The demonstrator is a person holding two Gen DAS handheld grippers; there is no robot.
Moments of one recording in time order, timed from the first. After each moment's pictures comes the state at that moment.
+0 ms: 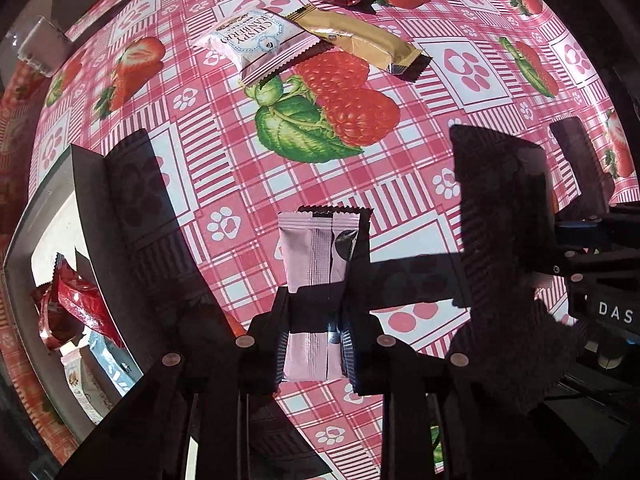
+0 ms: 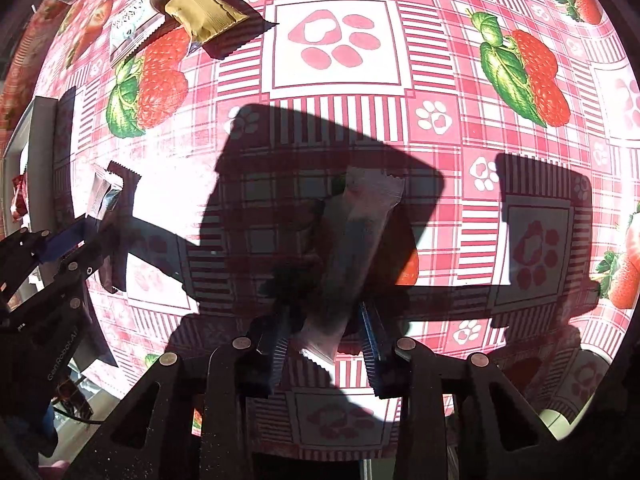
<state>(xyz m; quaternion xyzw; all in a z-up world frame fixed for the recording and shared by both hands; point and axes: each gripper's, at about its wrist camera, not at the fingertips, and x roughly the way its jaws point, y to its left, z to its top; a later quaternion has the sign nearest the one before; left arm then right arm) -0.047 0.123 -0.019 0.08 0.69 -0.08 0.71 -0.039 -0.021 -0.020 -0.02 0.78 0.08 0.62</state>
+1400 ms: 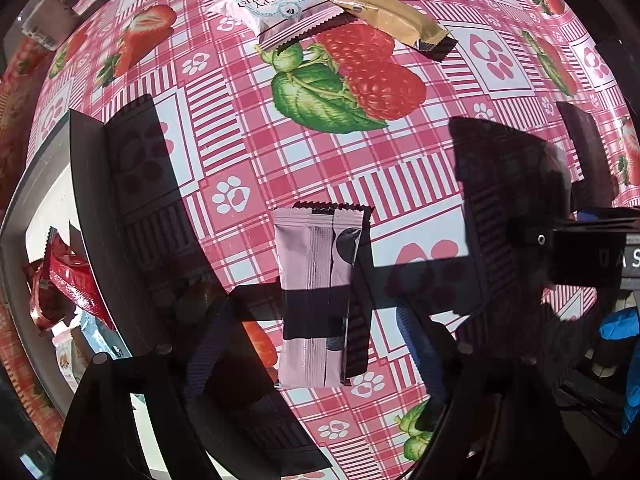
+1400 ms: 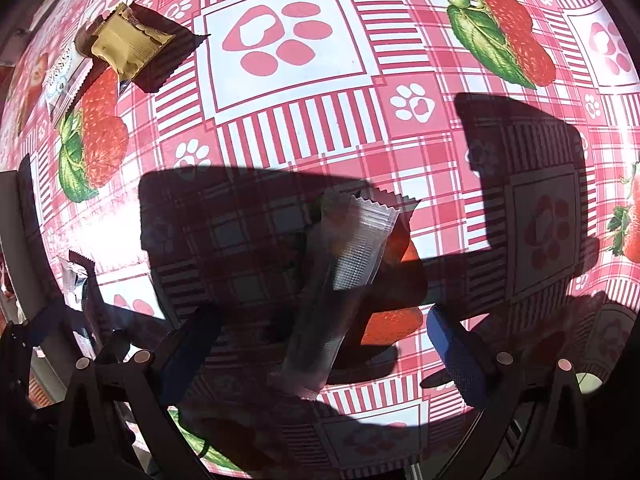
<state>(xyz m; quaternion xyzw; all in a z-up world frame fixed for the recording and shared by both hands) -0.037 0.143 -0.041 0.07 0.71 -0.07 0.69 -0.022 -0.061 -0.036 0.04 0.79 -0.01 0.62</state>
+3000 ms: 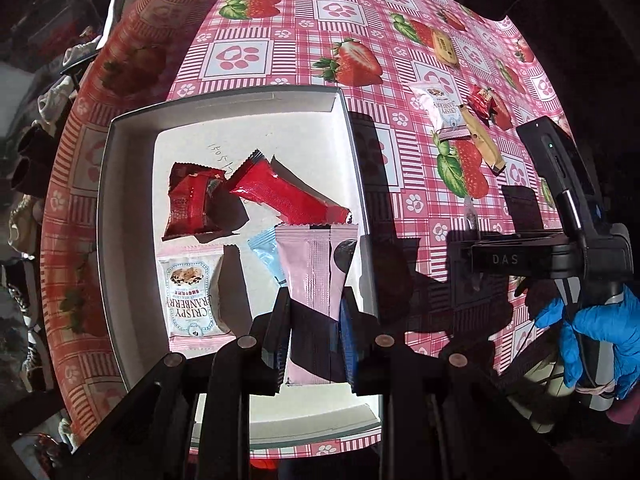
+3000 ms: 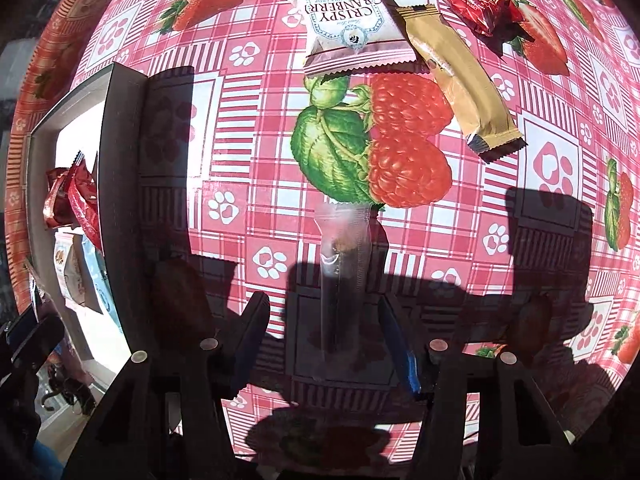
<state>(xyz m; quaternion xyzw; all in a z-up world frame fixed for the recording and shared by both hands) -0.083 0.316 0.043 -0.09 0.66 -0.01 0.74 0.000 0.108 -0.030 -0.05 0.77 0.13 0.62</state>
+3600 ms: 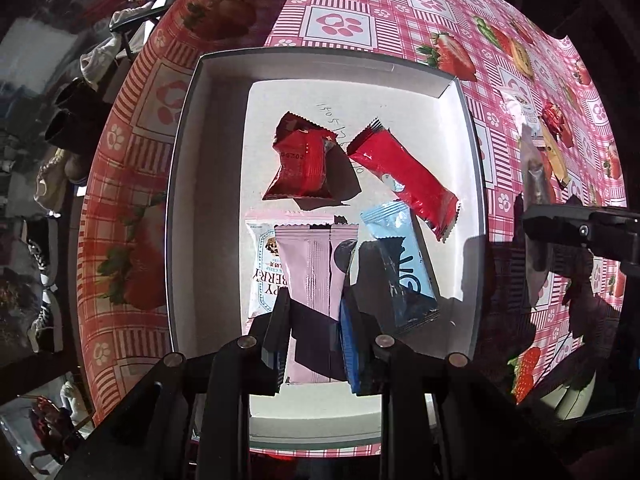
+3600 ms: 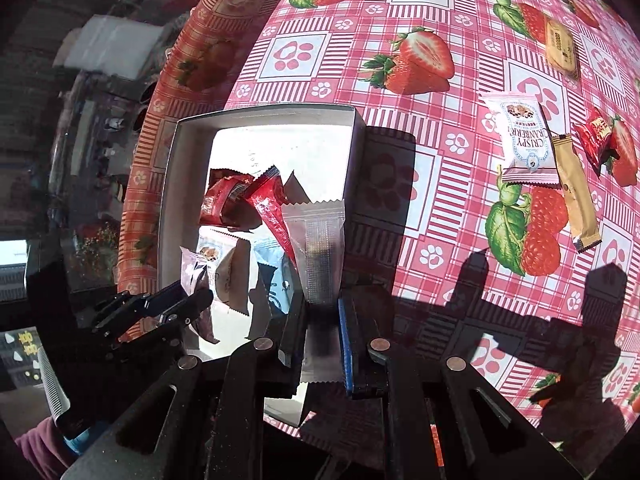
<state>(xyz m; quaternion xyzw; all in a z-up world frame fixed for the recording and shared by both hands) -0.102 0.372 0.014 -0.11 0.68 0.07 0.72 -0.006 0.229 0.037 -0.01 0.72 0.29 0.63</state>
